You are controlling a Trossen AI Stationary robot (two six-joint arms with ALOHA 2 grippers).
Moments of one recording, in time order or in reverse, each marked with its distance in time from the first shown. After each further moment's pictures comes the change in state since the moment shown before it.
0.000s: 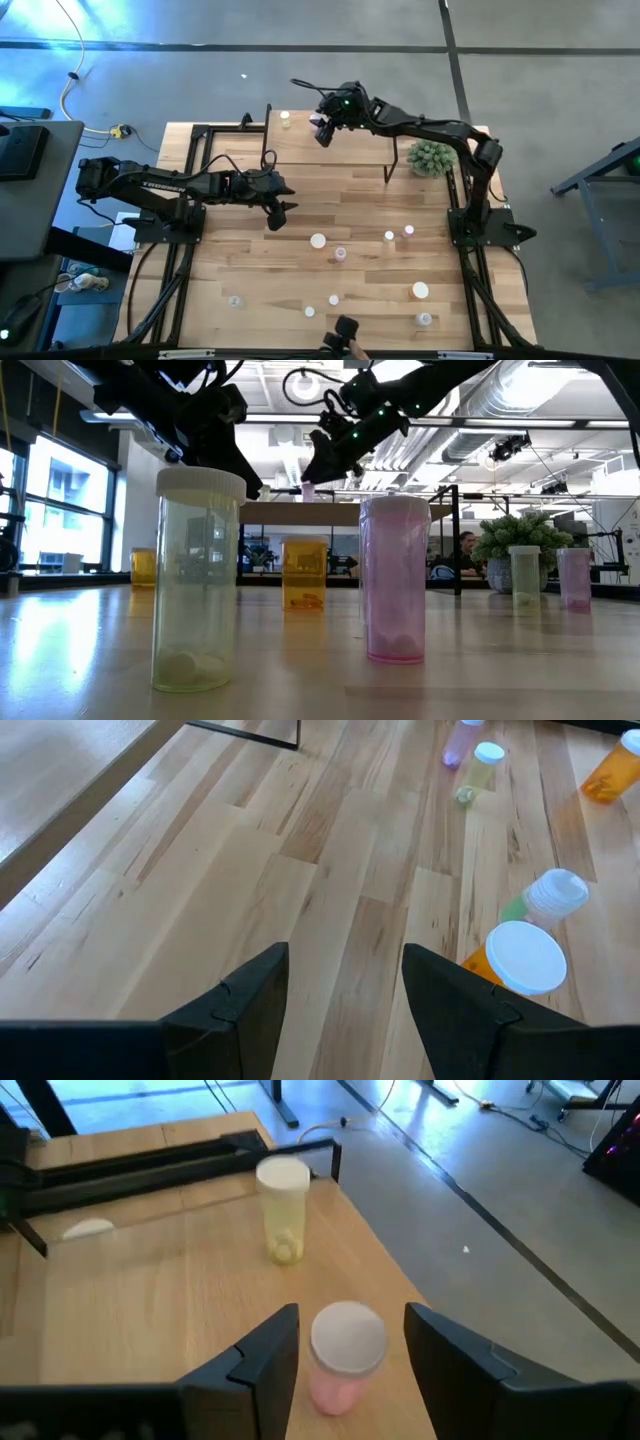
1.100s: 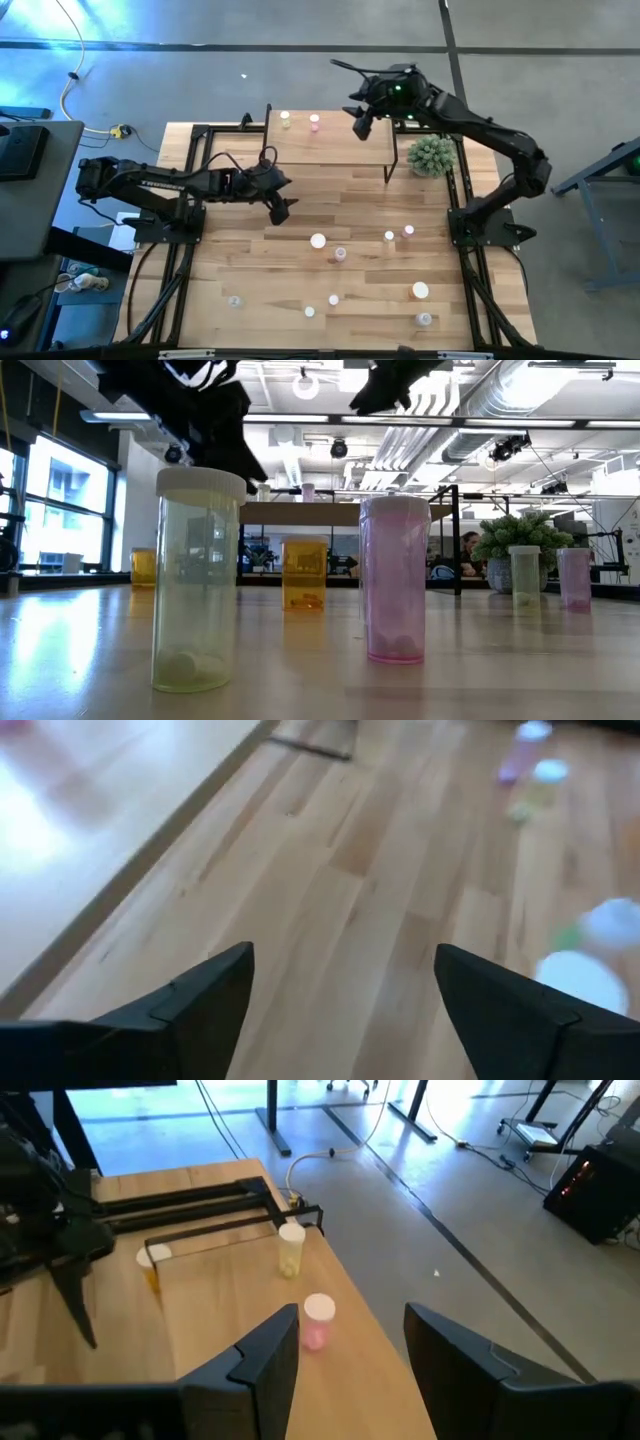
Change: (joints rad) left arm 0.000 0.000 0.061 -0.076 -0.103 -0.020; right arm 0.002 -0.400 0.000 -0.351 0.025 -0.044
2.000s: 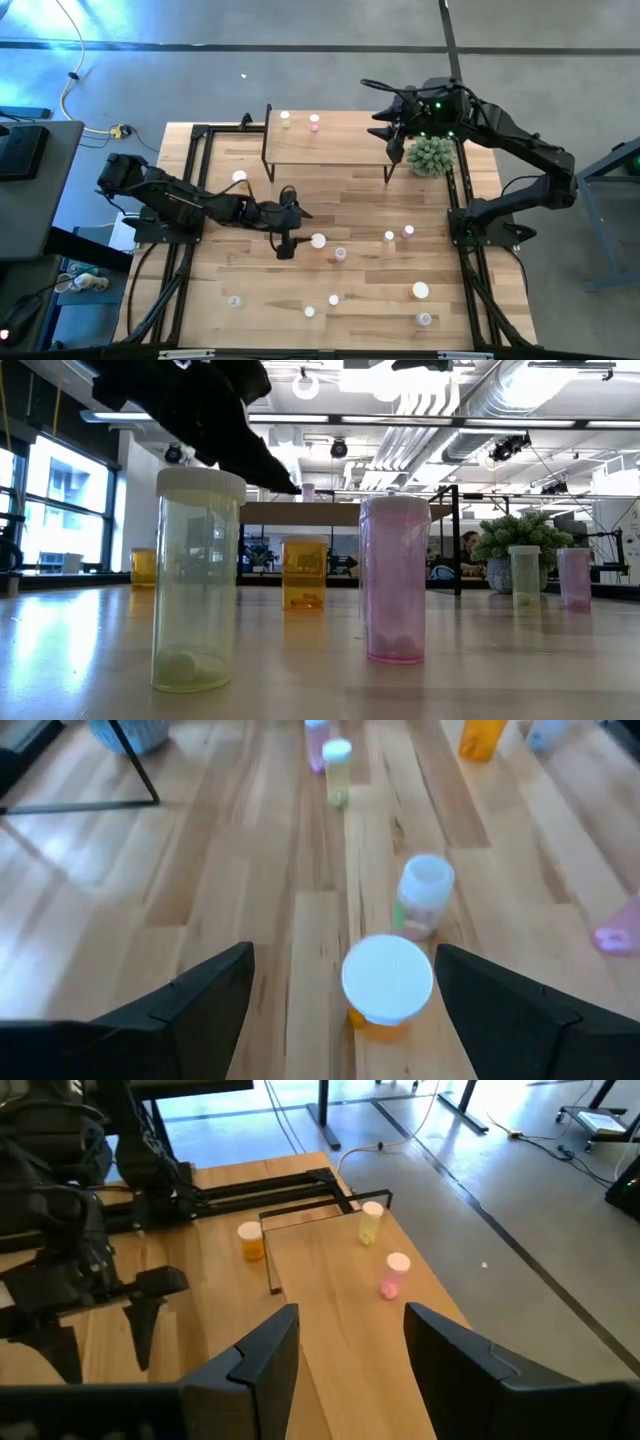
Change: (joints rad) left arm -0.248 0.235 0.013 0.281 0.032 0.170; right arm 0.137 -0.229 0.000 -0.263 -0.004 0.078
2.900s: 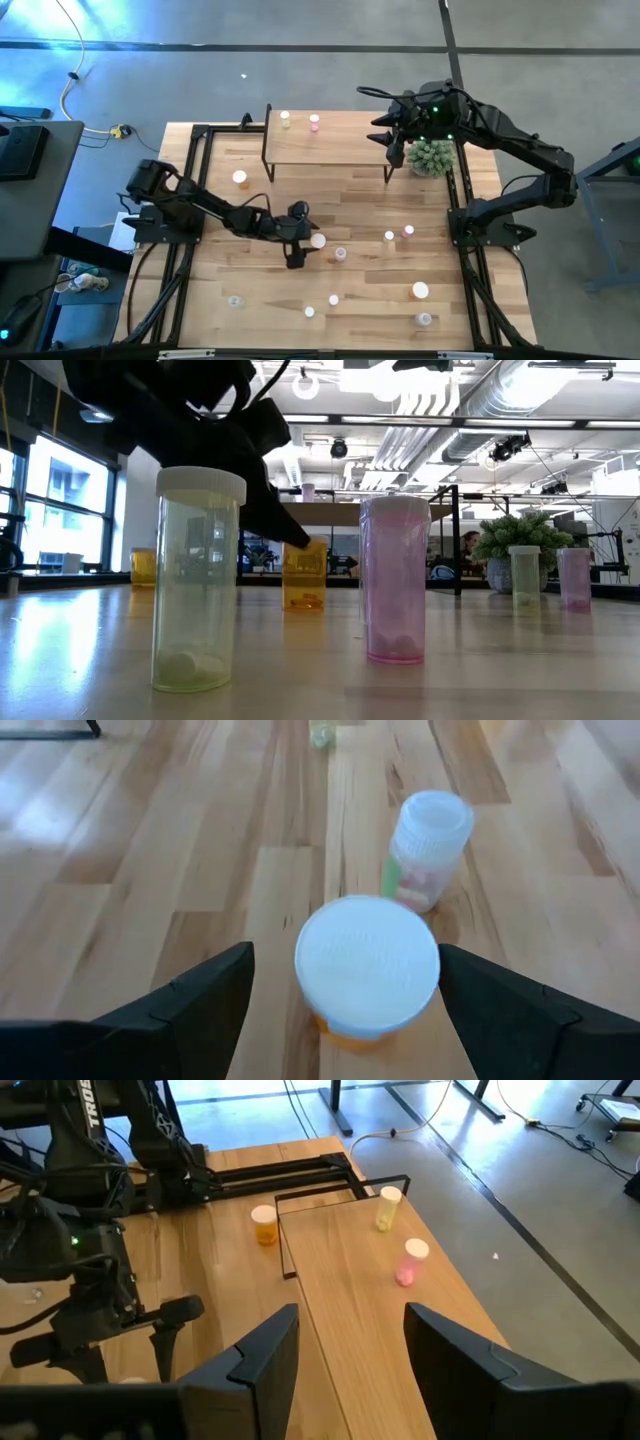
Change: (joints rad) left arm -0.029 0.246 0.001 0.202 -0.010 -0.080; right arm 0.025 0.003 0.000 -0.034 0.000 0.000
